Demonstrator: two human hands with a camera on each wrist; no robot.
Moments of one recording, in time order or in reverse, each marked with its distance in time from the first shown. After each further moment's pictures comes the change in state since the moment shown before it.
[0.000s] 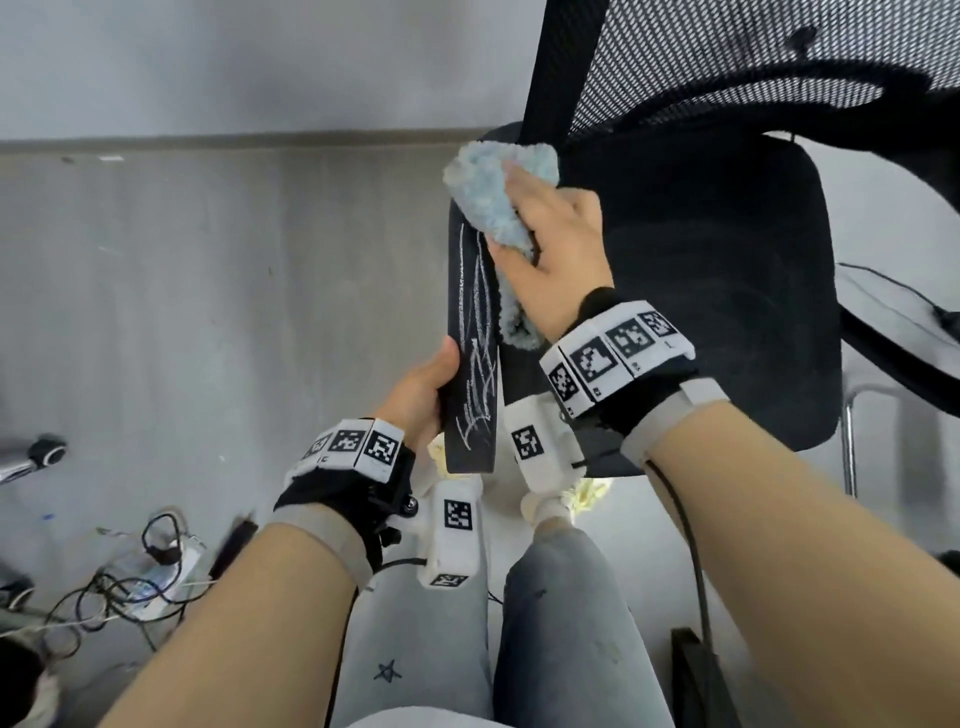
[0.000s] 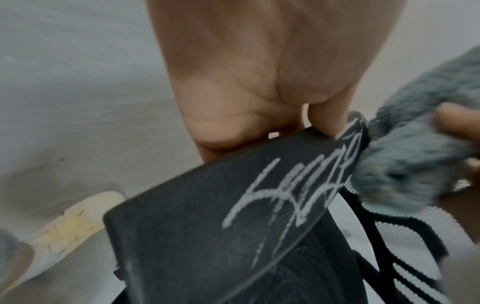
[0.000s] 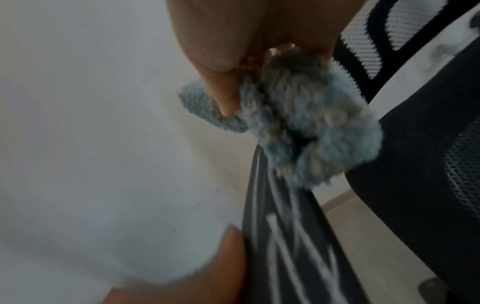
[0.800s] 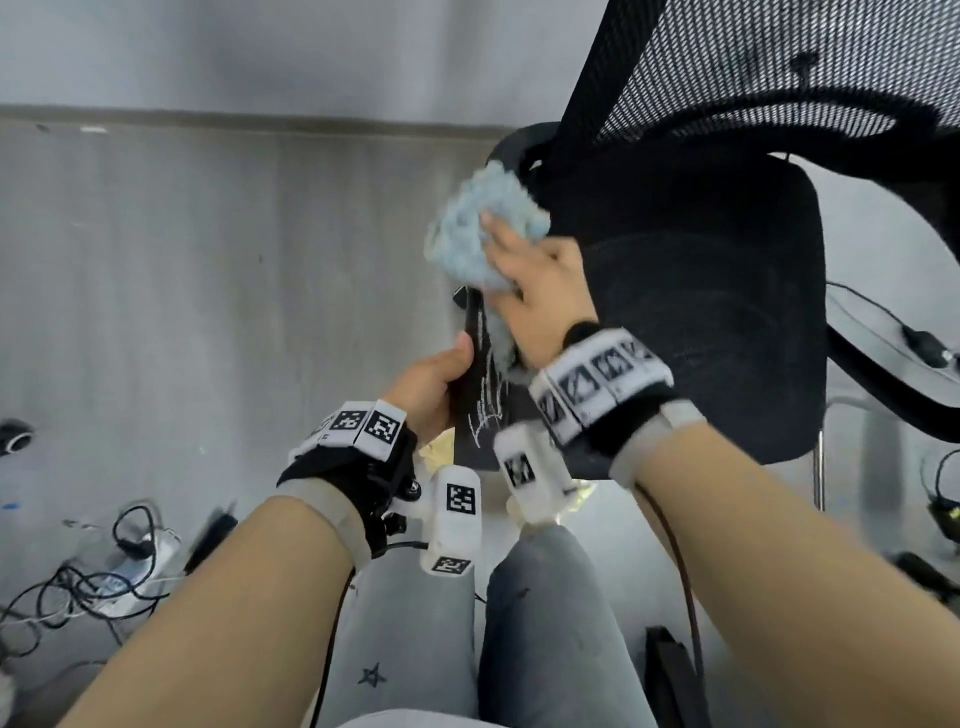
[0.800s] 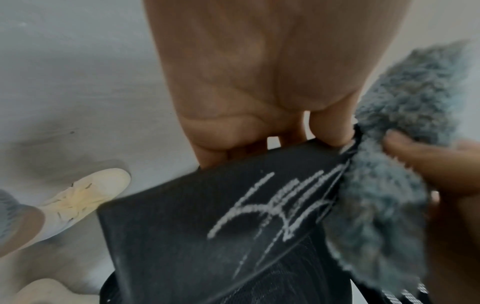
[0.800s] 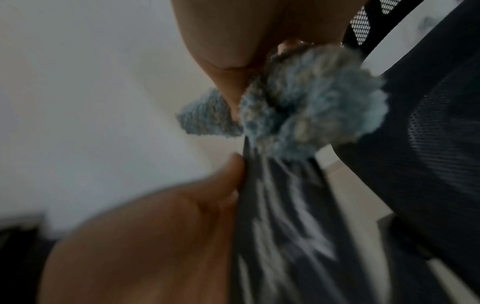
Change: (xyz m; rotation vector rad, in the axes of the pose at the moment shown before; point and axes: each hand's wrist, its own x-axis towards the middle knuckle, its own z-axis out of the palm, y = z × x) left_hand -0.004 0.011 -0.003 -0.085 -0.025 -0.078; right_hand -0.006 0.000 0.027 -0.185 -0.228 0.037
